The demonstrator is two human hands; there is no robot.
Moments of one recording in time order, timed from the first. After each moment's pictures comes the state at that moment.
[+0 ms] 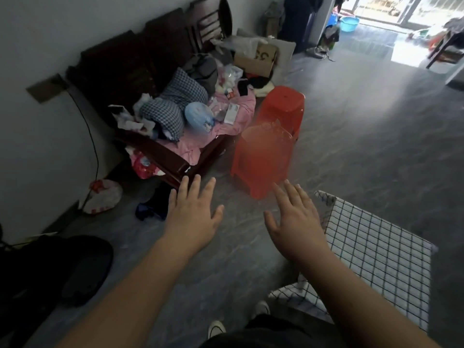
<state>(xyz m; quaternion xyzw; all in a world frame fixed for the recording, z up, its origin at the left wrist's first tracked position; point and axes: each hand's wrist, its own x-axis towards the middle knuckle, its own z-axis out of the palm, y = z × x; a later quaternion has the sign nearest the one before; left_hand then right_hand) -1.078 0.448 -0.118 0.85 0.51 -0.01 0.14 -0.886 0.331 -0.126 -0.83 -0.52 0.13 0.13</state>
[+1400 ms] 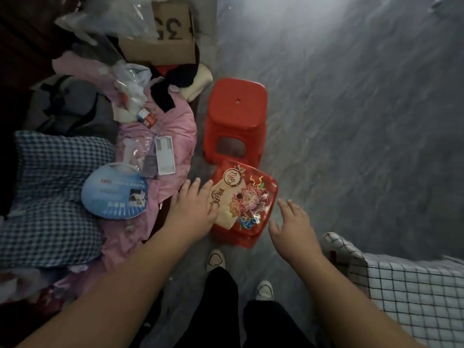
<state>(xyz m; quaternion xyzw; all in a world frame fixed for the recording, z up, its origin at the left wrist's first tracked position) -0.594 1.091 -0.318 0.92 0.31 -0.17 0.17 -0.478 0.877 -0.306 -0.92 -0.20 0.31 0.14</state>
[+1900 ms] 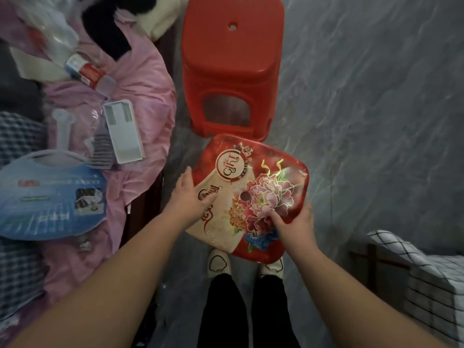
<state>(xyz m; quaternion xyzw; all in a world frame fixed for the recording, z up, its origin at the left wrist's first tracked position) -0.512 1.172 -0.638 0.78 0.45 -0.24 0.36 -0.417 0.932 -0.627 -0.86 0.14 0.39 0.31</state>
